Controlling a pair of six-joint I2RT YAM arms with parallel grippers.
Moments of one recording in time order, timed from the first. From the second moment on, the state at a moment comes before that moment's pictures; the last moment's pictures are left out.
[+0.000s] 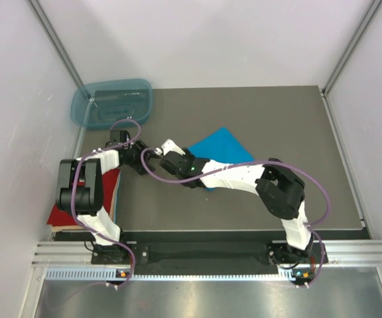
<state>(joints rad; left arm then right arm) 0.01 1.71 0.87 -0.16 0.49 -0.92 1.09 1.99 1.46 -0.41 0.63 0.07</state>
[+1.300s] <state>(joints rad) -0.20 1.62 0.73 0.03 0.38 -1.19 1.03 1.99 1.30 -0.21 0.60 0.01</state>
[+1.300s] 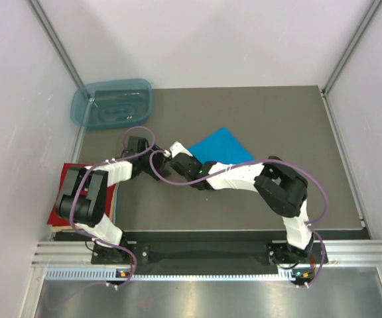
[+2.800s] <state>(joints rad) -0.48 1.65 0.62 0.41 0.02 -1.58 1.02 1.87 1.17 -0.17 0.44 0.10</state>
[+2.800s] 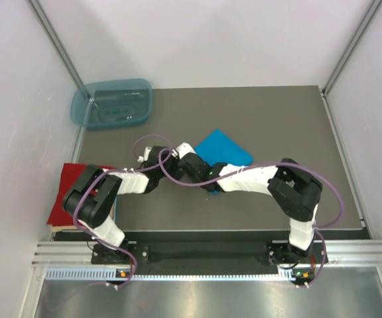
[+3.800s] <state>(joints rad) -0.47 1.69 0.55 0.55 0.09 -1.67 0.98 1.80 1.13 -0.09 0.39 0.16</state>
